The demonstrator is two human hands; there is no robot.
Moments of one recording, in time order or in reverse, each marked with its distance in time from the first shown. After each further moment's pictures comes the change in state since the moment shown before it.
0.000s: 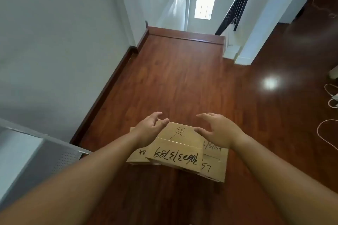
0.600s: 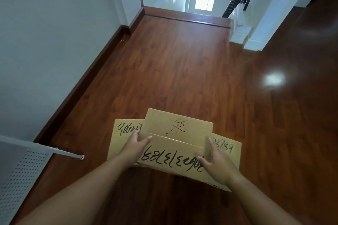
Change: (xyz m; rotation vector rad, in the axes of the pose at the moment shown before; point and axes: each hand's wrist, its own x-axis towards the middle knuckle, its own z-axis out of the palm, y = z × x) left_hand 0.132 -0.206 0.152 -0.383 0.114 -0.350; right_hand 0.046 0.130 0.275 0.417 -0.076 0.412
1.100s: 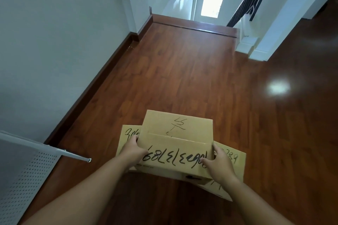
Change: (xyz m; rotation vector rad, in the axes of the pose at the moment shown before) left_hand -0.006 0.018 -0.034 0.099 0.088 -0.087; right_hand 0.012 -0.040 0.000 0.319 0.150 0.113
